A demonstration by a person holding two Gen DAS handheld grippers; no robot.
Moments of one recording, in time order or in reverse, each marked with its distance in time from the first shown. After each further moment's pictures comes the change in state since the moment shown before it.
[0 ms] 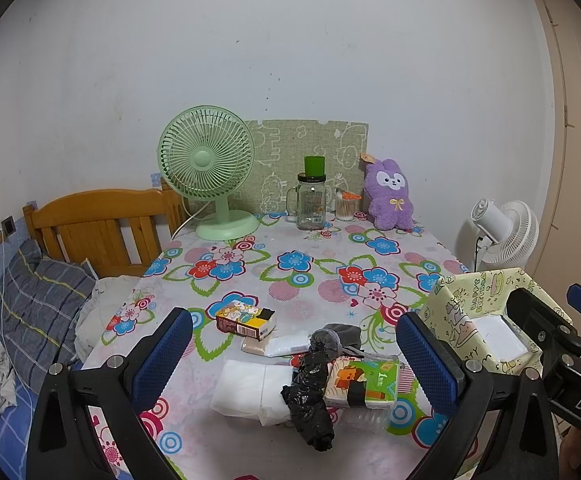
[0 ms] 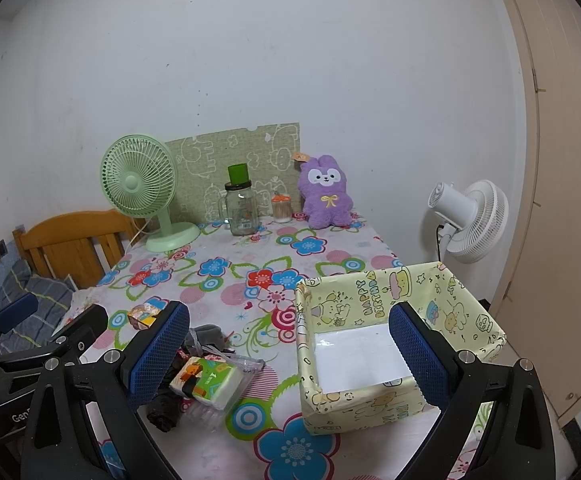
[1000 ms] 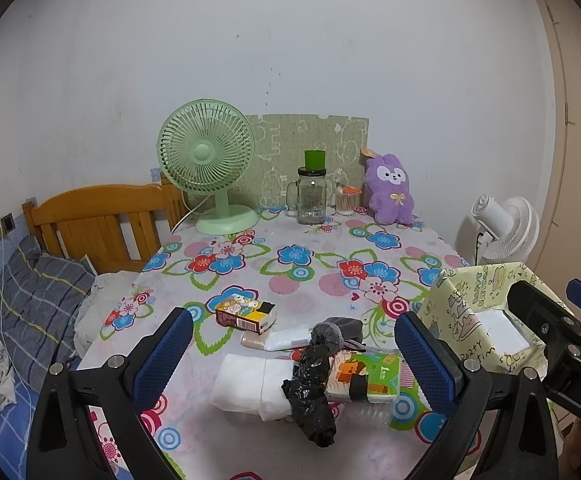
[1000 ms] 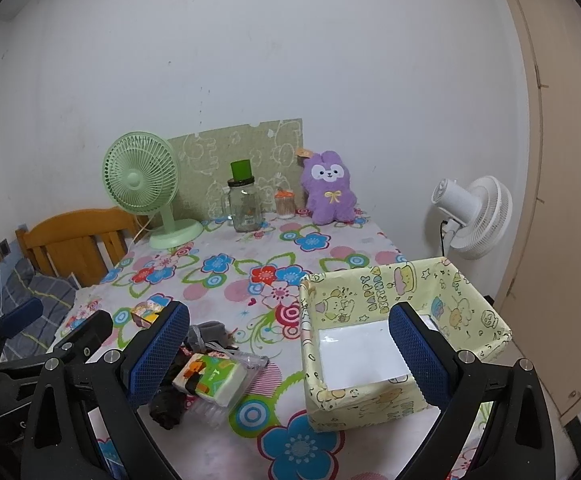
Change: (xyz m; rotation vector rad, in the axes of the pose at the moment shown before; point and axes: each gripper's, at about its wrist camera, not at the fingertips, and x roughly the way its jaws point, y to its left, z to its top) left arm 0.002 0.000 -0.003 0.001 0.016 -0.003; right arm 0.003 0.000 -0.001 0.003 0.013 0.013
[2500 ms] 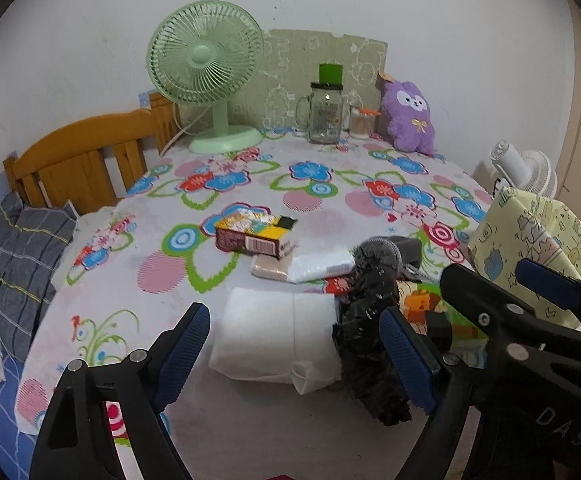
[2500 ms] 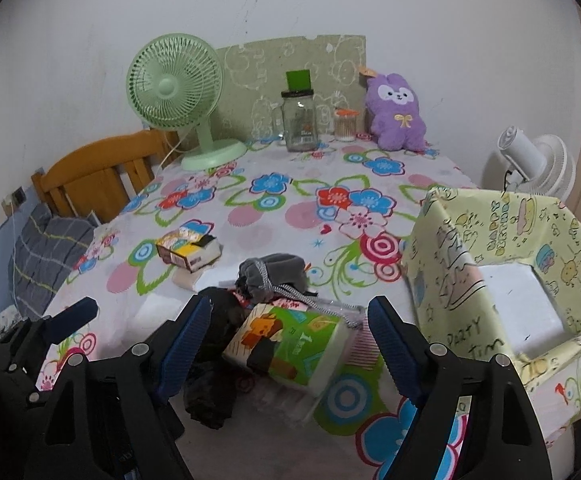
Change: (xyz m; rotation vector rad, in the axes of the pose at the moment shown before) left arm 0.078 0.036 -0.056 -0.013 0.229 -0.039; right arm 0.094 0.076 -0.048 -0.057 0.249 0.106
